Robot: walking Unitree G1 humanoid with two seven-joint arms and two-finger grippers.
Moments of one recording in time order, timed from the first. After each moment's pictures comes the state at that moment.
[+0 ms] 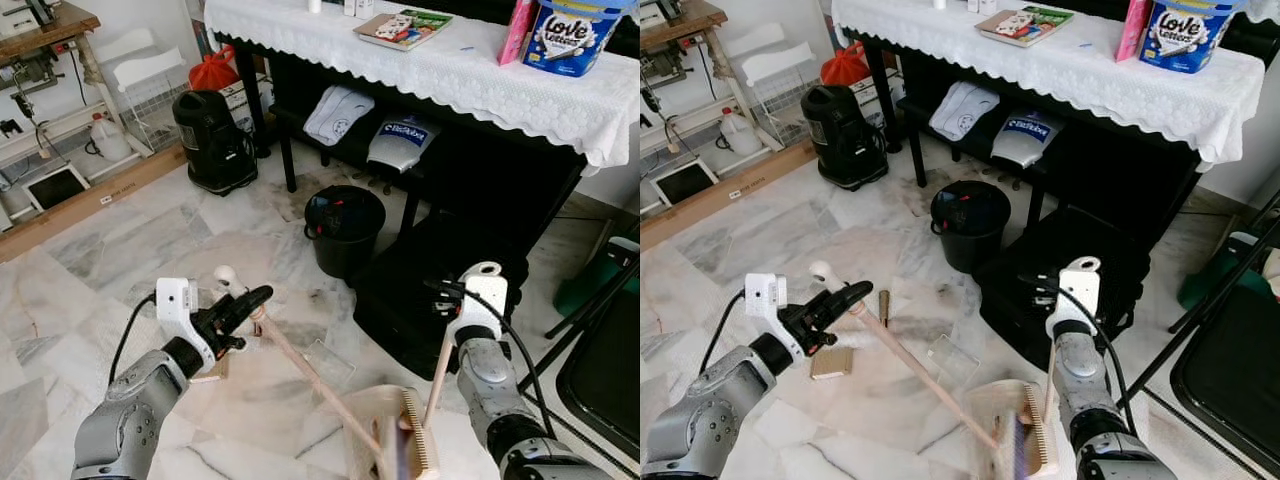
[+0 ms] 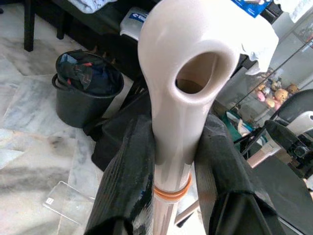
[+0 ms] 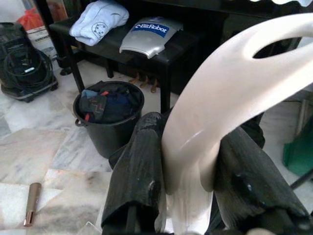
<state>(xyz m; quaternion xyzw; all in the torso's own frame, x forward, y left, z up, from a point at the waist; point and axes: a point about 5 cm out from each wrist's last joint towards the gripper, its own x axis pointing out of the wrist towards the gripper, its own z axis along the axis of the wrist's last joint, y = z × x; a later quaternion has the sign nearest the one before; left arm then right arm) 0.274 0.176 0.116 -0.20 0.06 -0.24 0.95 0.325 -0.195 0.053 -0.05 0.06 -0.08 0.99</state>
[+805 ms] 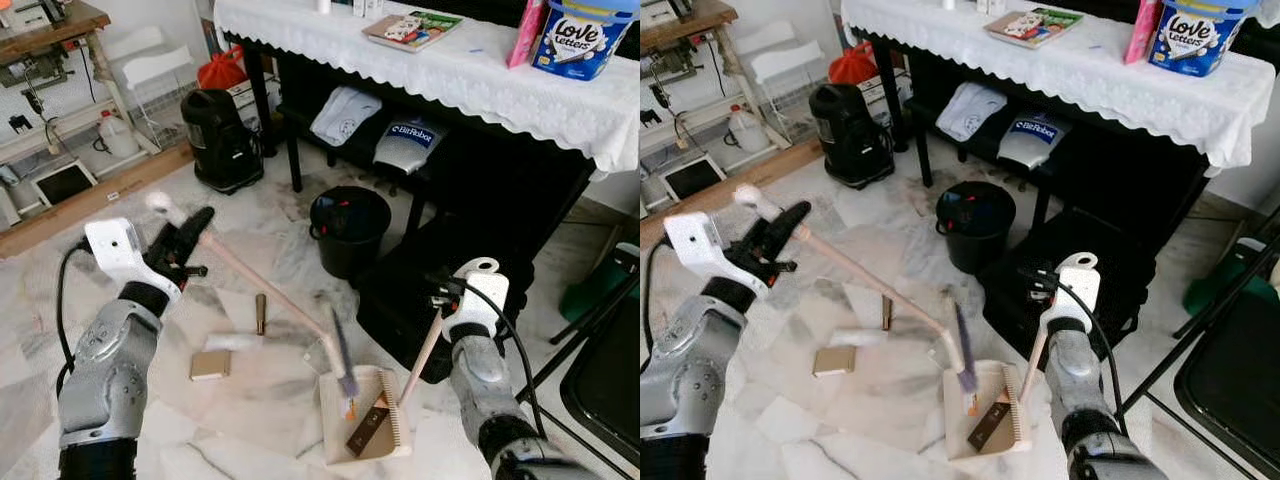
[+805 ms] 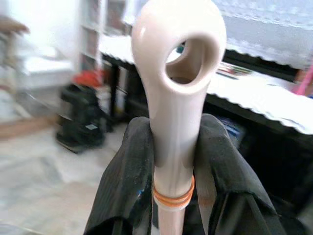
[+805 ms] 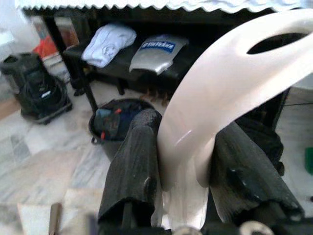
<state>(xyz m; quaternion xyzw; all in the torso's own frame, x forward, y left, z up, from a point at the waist) 0.296 0.211 0.187 -0.09 -0.14 -0.05 0.98 0.317 -0.193 0.055 0.00 0.01 -0.08 1.00</state>
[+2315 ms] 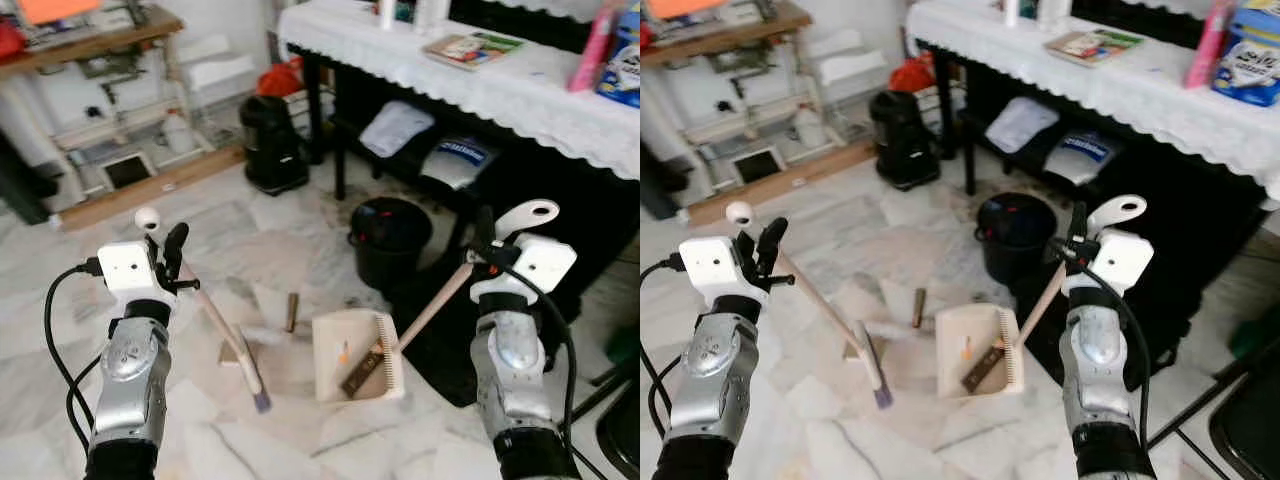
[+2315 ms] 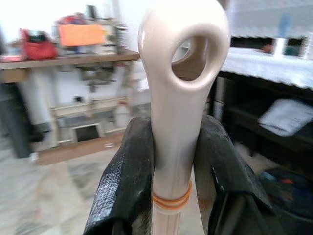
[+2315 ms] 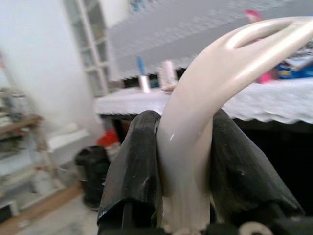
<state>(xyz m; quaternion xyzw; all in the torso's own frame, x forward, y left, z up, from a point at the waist) 0.303 0.214 0.146 -0.01 -0.14 0.05 0.99 0.313 -0.195 0.150 0.03 -0.18 -0.09 0.98</state>
